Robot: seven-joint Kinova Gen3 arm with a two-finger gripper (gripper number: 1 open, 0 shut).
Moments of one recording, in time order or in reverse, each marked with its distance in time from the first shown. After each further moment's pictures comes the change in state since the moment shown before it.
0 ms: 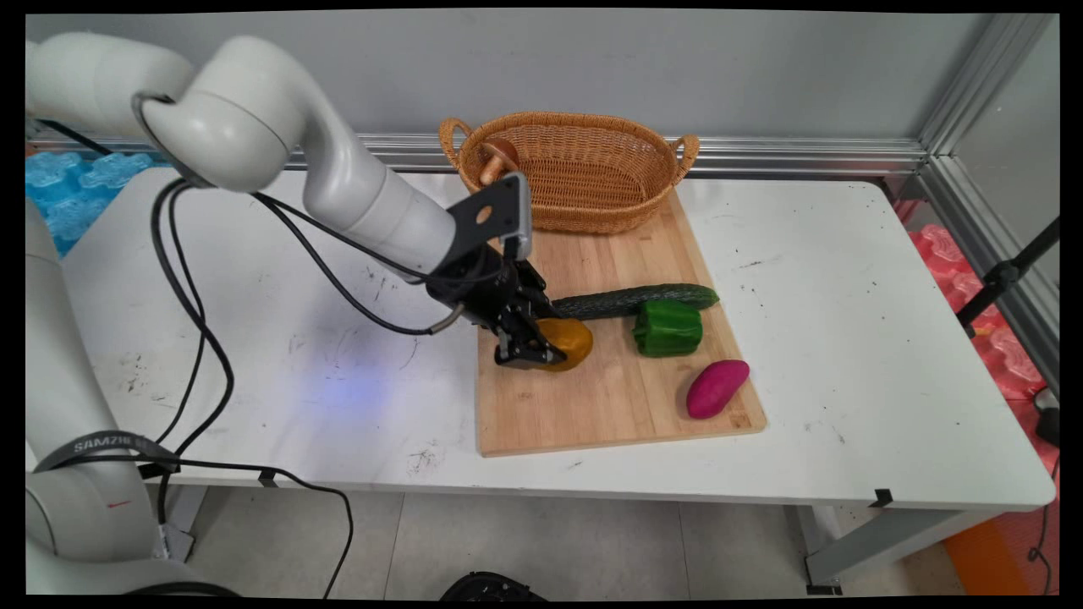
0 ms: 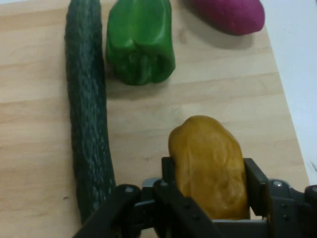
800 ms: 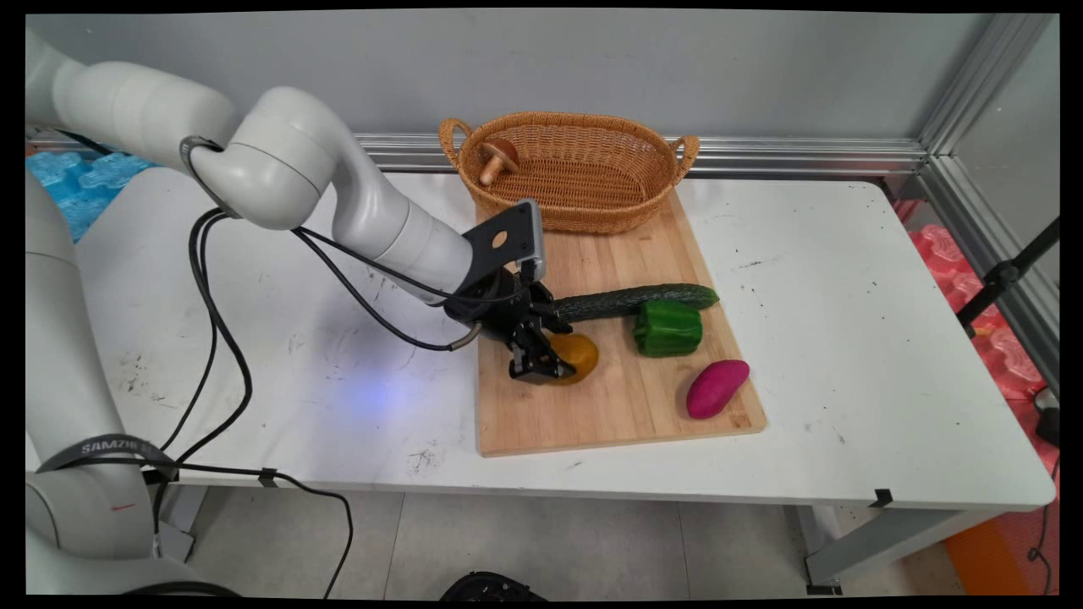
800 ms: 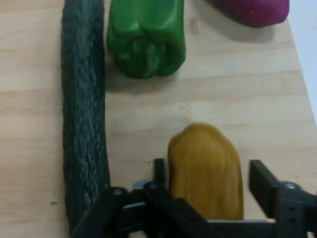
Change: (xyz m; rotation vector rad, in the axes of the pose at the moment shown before) arm -0.012 0.000 0.035 0.009 0.006 -0.043
